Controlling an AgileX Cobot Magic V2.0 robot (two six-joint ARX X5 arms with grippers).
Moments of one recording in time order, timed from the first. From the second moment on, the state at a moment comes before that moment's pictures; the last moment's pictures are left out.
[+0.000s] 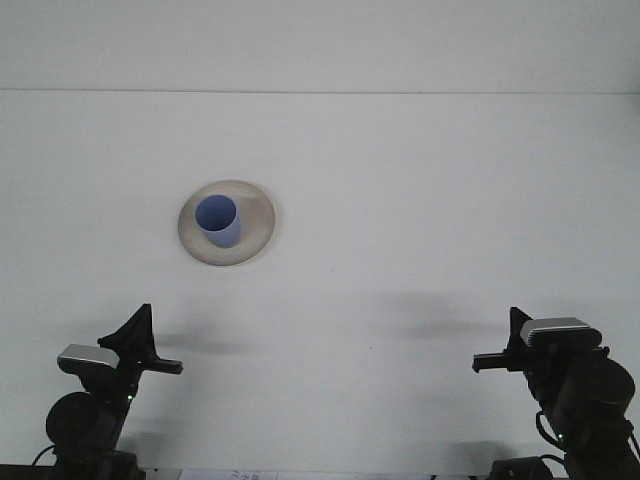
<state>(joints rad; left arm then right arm) -0.15 0.03 0.15 -0.01 -0.01 -0.07 0.10 0.45 0.73 -0.69 -0.02 0.08</state>
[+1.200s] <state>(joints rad) -0.12 0.00 0.03 0.17 0.02 -0.07 0.10 0.45 0.73 -0.69 -0.02 0.08</state>
